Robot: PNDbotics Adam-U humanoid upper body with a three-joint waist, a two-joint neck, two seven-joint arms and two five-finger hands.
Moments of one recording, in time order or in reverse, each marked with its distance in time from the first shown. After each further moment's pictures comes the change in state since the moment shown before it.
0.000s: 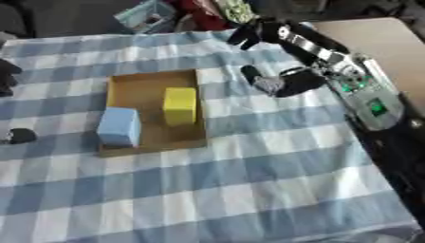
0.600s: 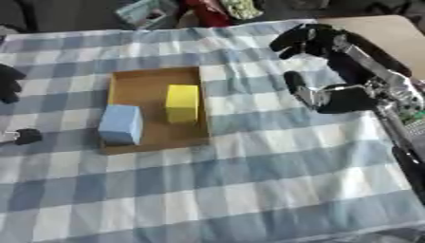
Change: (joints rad) left arm 0.042 -0.020 0.016 0.000 0.008 -0.006 0.020; right arm 0.163 -0.017 -0.082 -0.135 -0.054 0.061 -0.043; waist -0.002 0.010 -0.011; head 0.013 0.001
